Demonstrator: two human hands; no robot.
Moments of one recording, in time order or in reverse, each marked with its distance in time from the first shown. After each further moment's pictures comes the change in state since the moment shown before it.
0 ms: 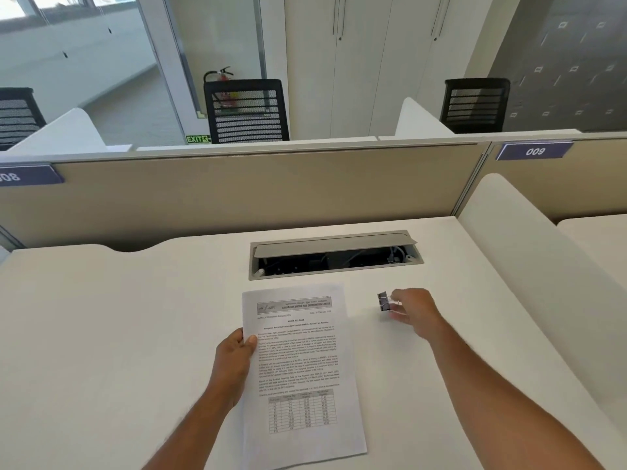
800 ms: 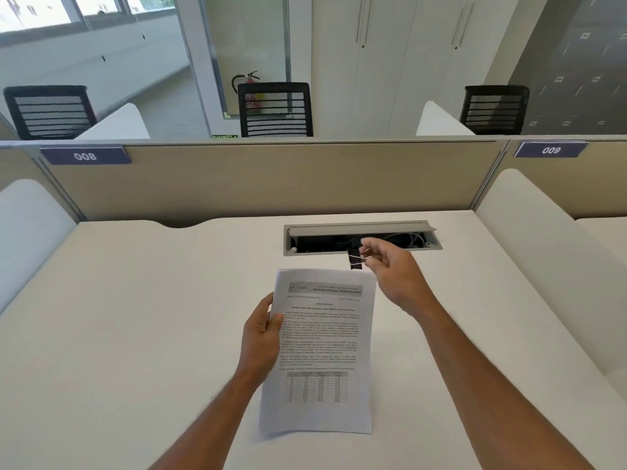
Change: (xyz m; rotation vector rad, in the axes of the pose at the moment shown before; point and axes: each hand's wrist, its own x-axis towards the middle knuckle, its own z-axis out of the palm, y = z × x) left_hand -0.101 0.009 -0.036 0.127 -0.039 0.366; right_hand -0.202 -0.031 0.072 -0.332 -0.178 -0.729
